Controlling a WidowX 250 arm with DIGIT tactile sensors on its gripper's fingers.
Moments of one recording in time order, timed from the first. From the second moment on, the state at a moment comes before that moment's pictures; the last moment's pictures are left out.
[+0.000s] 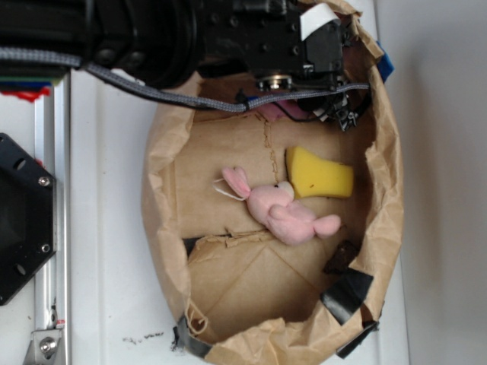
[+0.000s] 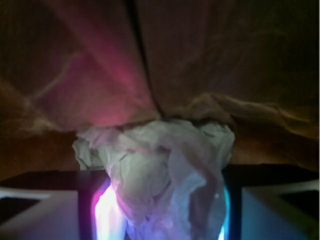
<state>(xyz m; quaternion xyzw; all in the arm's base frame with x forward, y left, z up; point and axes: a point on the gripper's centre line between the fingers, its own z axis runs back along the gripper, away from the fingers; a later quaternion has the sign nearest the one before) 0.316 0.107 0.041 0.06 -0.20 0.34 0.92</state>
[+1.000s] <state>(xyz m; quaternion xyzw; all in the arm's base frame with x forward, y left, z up) 0.285 0.045 0.124 -0.10 -0.13 0.22 0.96</state>
